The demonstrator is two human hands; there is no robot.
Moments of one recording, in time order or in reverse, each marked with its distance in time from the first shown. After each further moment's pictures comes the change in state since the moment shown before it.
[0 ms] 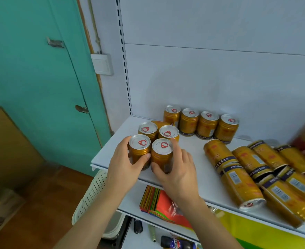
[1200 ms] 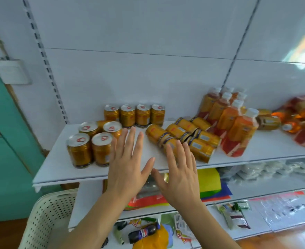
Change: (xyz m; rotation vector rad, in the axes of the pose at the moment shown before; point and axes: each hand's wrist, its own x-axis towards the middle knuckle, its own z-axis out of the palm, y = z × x) left_hand -0.053 0.069 0.051 0.361 -0.115 0.790; right_hand -0.104 0.003 -0.101 -0.678 0.167 0.177
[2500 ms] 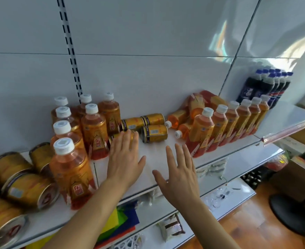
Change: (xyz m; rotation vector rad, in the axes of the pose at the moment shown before) left_hand 0.204 0.398 0.274 -0.105 -0.299 0.134; right_hand 0.042 0.485 -0.059 -0.214 -0.061 0.277
